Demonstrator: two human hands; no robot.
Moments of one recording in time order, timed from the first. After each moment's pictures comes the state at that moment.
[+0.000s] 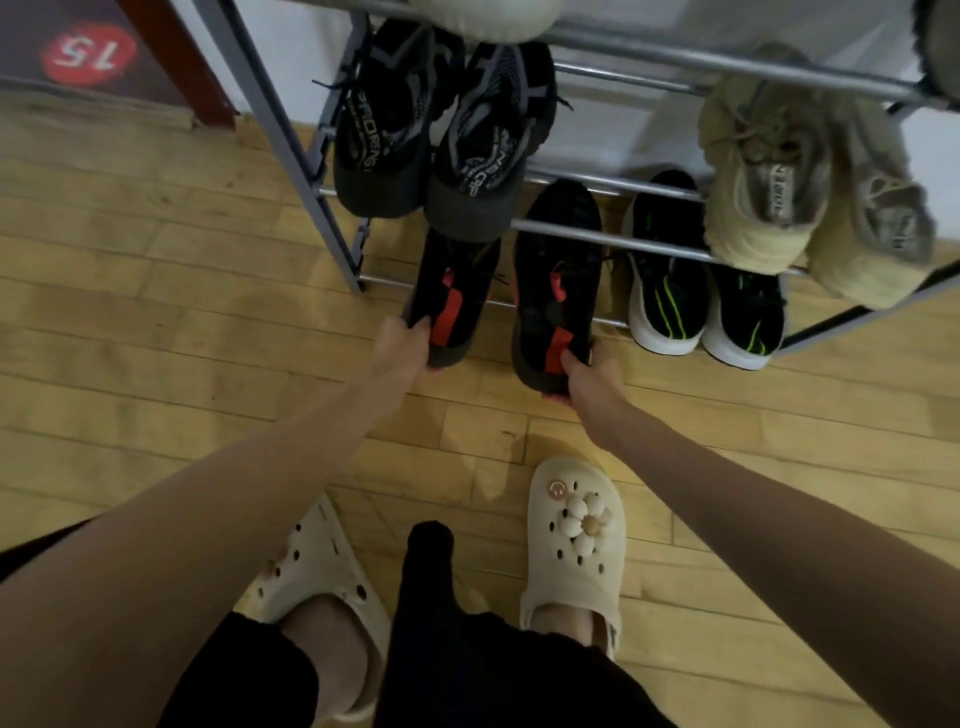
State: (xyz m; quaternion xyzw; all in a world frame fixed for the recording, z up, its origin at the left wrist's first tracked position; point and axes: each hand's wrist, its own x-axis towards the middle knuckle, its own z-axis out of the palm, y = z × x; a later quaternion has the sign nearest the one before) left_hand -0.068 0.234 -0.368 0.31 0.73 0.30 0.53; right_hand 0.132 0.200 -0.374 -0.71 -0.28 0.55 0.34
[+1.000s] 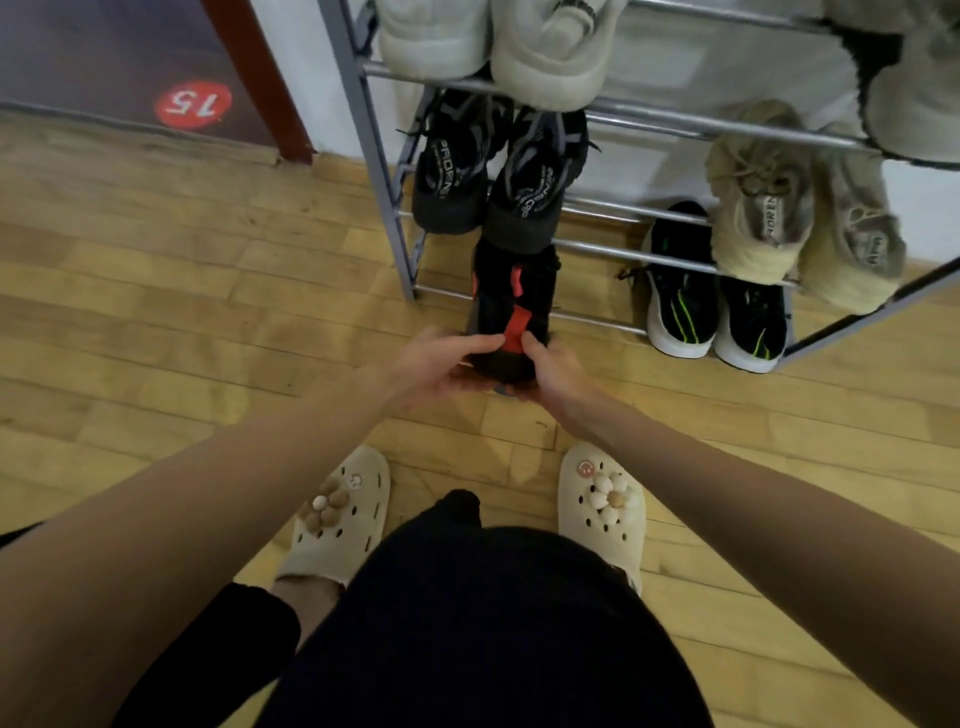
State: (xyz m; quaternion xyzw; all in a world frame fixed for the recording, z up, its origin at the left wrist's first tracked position) left_hand -0.102 0.176 -0.290 0.33 0.54 0.25 0.74; right_hand 0.050 0.164 -0.294 -0.62 -0.36 0.61 0.32
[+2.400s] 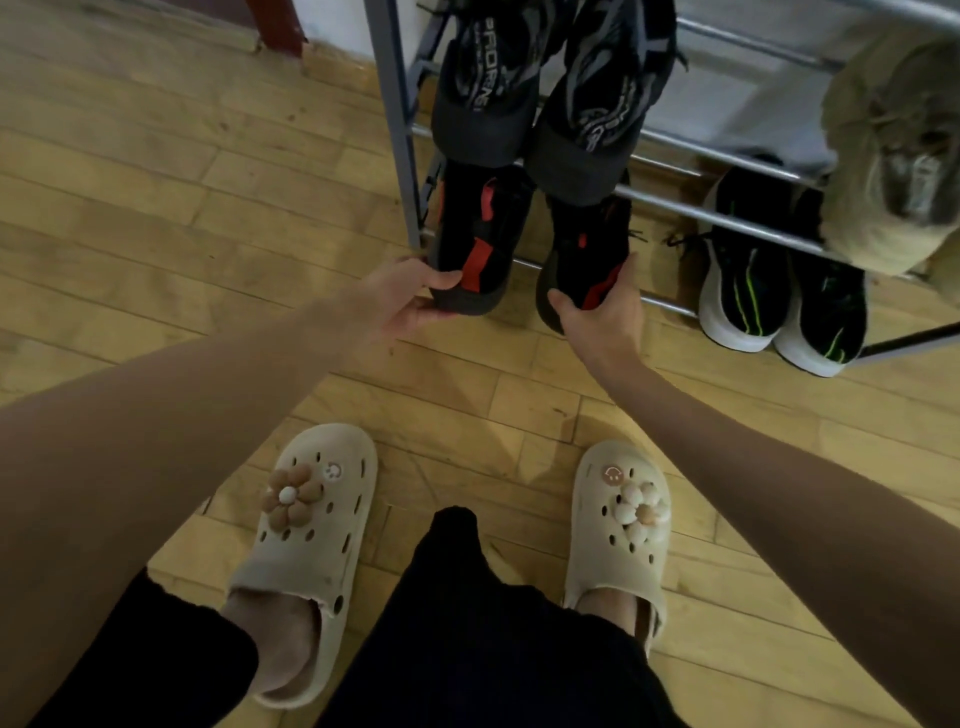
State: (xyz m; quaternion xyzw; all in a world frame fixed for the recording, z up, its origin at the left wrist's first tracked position) left_hand -0.149 0.244 -0.359 0.20 0.57 0.34 0.73; right_hand 0.063 0.226 -0.361 -0.75 -0.52 0.30 0.28
